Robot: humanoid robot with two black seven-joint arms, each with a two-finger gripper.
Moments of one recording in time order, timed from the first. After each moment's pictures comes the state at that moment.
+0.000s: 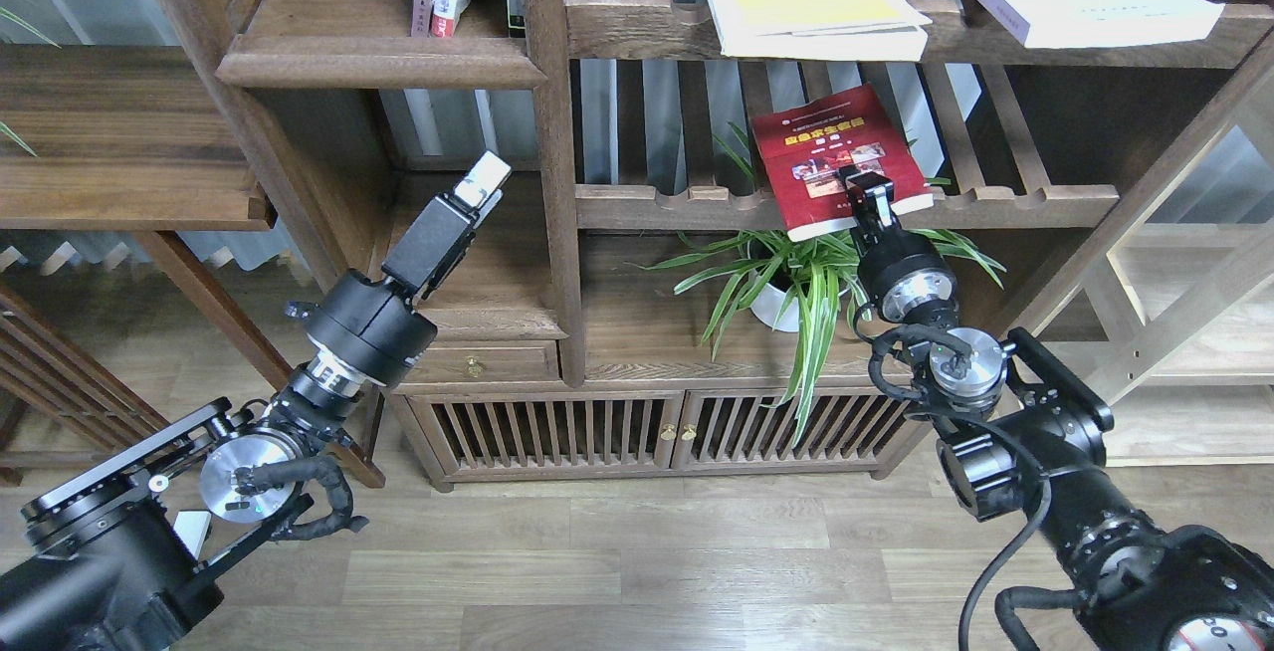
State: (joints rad) left arm -0.44 0.34 -0.67 -1.41 -0.13 -0.49 -0.33; right arm 0.54 -0.09 1.13 0.67 0.27 0.28 0.09
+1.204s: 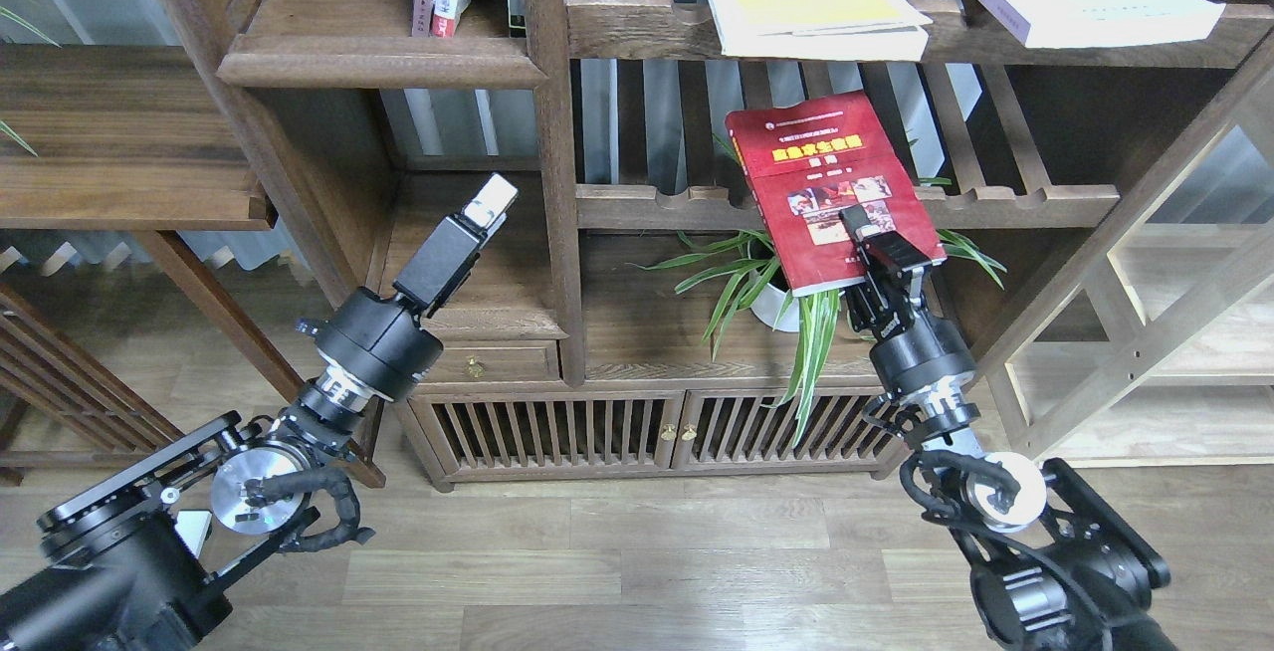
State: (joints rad) left arm -0.42 0.31 -0.66 -1.37 -0.12 -0.49 -0.32; right arm 0.16 -0.15 1.19 1.08 0.39 0.58 -0.05
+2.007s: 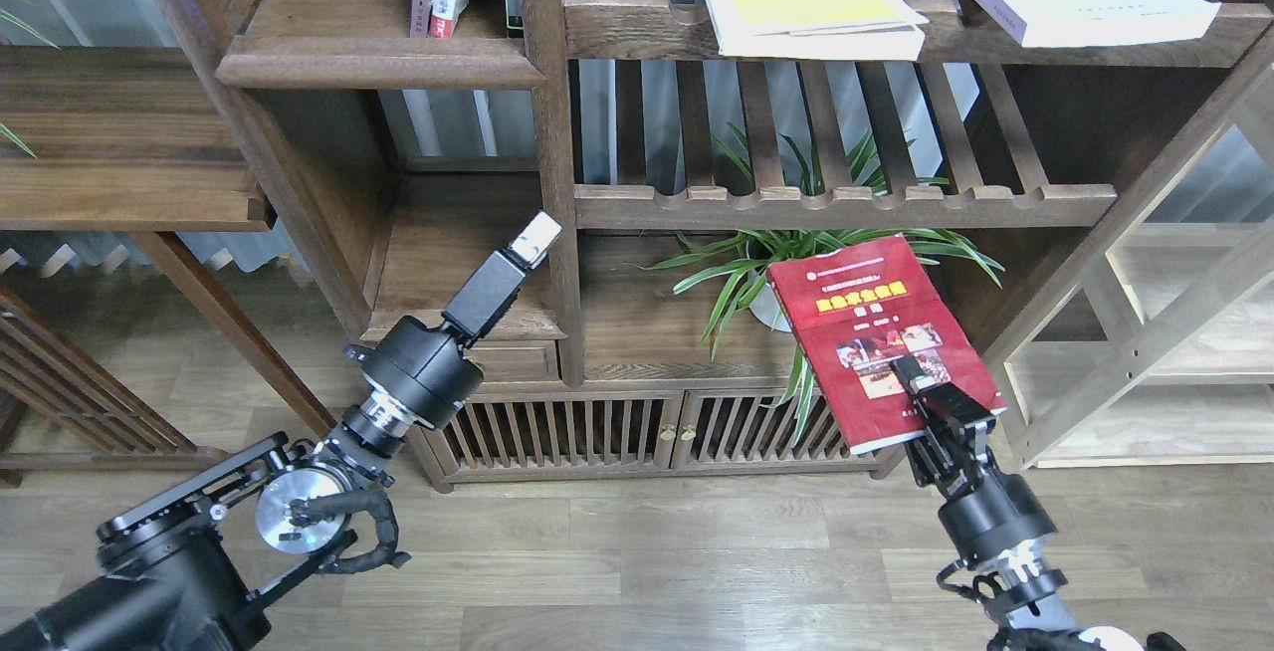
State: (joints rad) left arm -0.42 0.22 -0.59 -1.30 -0.11 -0.49 -0.32; right arm -0.26 -0.29 1.20 1.32 0.38 0.58 -0.04
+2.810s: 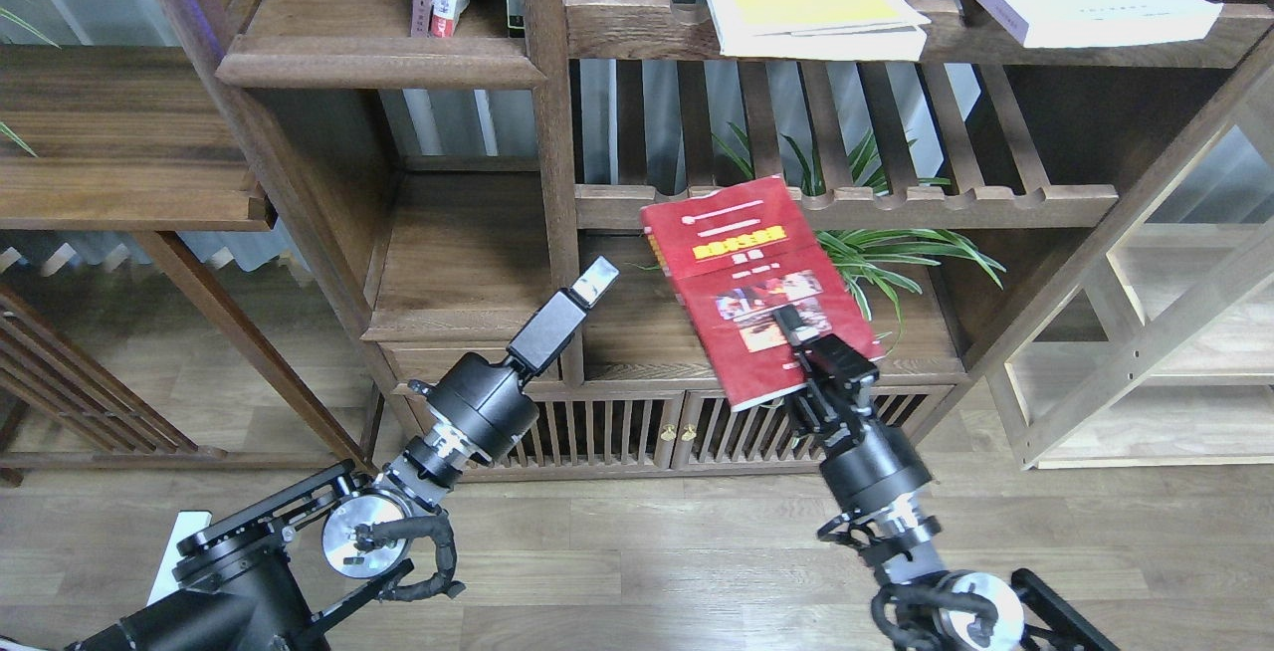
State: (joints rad) left arm -0.41 0.10 -0.53 -1.20 -0.12 -0.49 -0.32; right arm -0.08 -0.10 1.04 1.33 0.35 0.58 -0.04
